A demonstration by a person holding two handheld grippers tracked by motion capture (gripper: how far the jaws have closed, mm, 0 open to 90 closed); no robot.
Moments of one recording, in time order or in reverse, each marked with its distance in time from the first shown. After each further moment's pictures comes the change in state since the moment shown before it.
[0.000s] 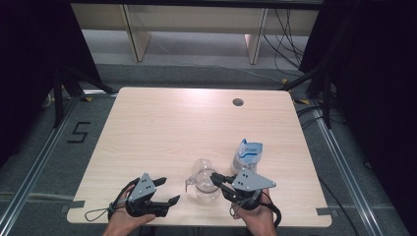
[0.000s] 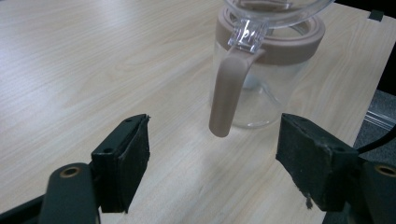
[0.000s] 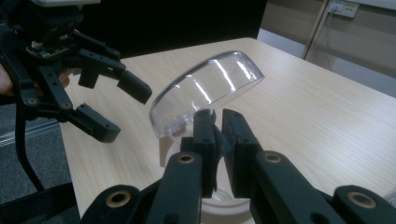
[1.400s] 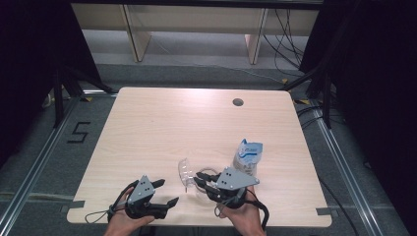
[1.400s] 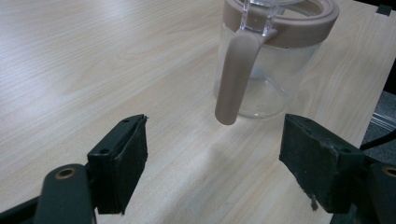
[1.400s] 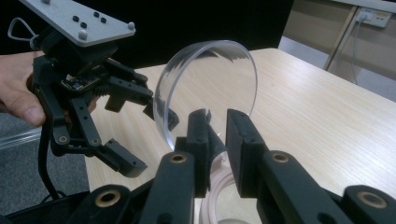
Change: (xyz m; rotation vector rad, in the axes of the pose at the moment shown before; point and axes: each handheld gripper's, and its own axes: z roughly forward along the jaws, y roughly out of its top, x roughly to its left) left arm 0.002 -0.012 0.003 0.001 0.011 -0.010; right arm 0.017 0.016 0.026 -0.014 0.062 -0.027
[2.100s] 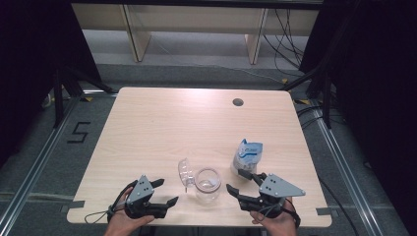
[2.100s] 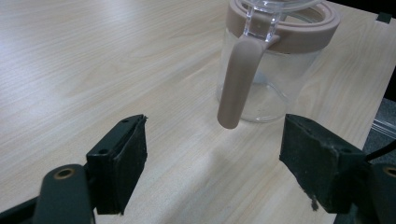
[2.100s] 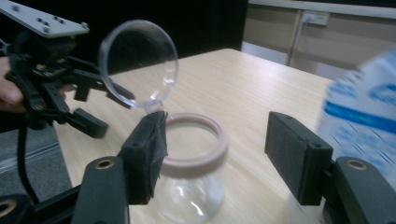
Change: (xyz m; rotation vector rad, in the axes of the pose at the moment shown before) left arm 0.001 -0.001 0.000 -0.032 0.005 -0.024; right arm -0.029 -0.040 -0.074 -0.063 -0.096 0.130
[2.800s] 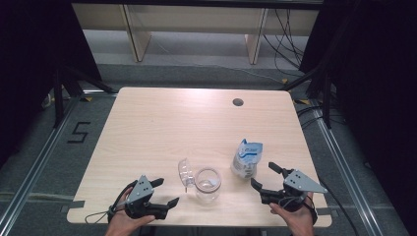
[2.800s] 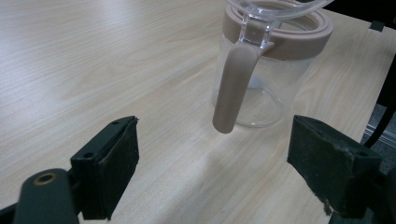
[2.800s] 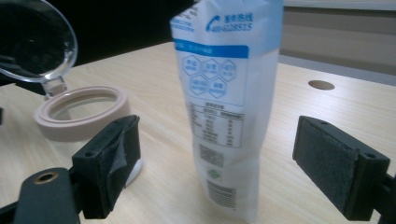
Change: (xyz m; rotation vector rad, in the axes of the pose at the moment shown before) left arm -0.001 0.001 0.000 -0.013 -0.016 -0.014; right arm -0.057 -0.035 -0.028 -0.021 -0.194 0.064
